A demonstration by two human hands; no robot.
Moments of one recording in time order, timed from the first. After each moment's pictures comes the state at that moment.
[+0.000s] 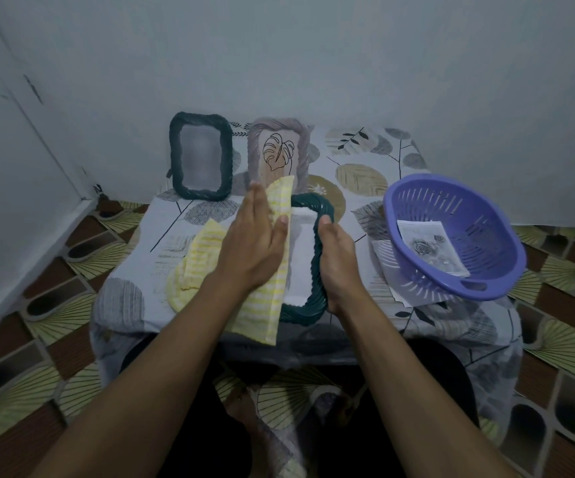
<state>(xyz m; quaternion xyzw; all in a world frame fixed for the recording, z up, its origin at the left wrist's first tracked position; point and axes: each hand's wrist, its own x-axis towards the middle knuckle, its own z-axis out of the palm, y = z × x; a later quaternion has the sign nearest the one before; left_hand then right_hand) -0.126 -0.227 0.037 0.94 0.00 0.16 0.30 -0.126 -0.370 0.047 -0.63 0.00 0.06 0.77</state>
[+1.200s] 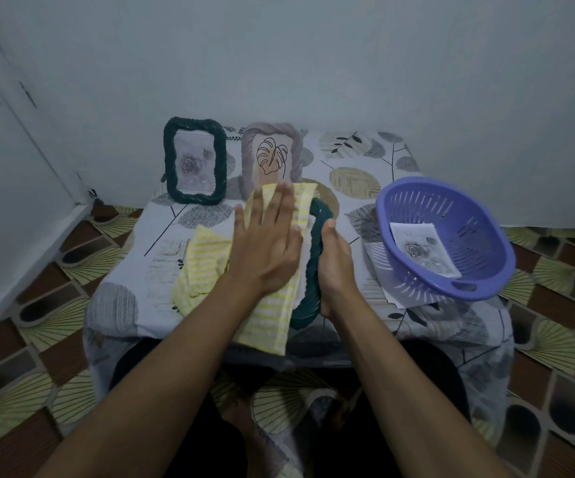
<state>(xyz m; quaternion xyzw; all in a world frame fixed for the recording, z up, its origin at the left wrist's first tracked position) -0.123 -0.253 0.041 0.97 -0.03 0.15 0.17 -0.125 -0.371 0.045 -0.61 0.04 0.05 0.79</state>
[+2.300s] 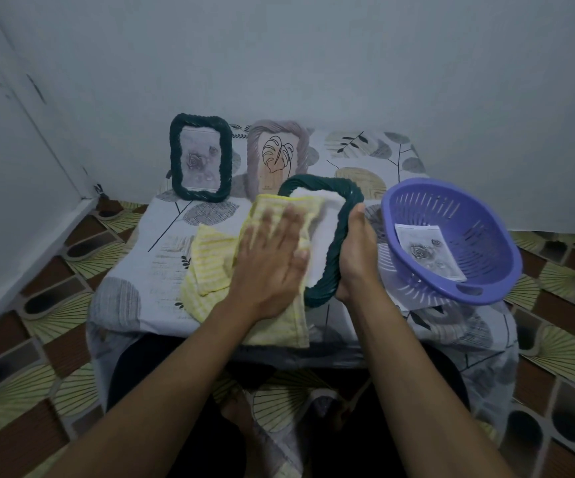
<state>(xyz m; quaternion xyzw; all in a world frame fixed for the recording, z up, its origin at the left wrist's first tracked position) -0.149 -0.252 0.014 0.97 -0.07 0.16 0.19 -0.111 -0.383 0.060 -0.57 0.07 0.00 0.82</state>
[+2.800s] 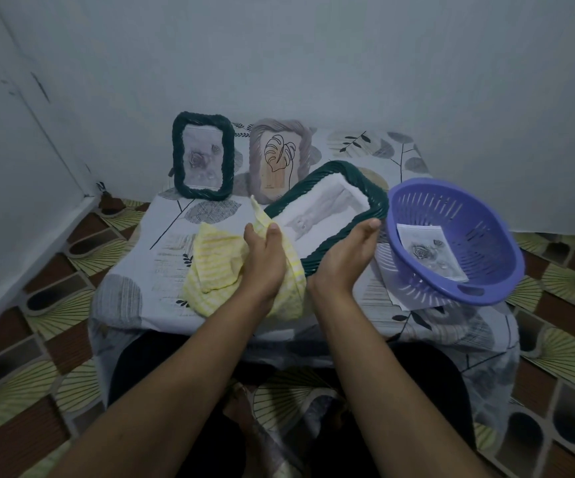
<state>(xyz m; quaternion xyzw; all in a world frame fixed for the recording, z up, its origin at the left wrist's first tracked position) -0.137 -0.272 0.030 0.70 0.24 0.09 0.66 -0.122 -0.350 0.062 -0.48 0.16 -0.19 0.84</state>
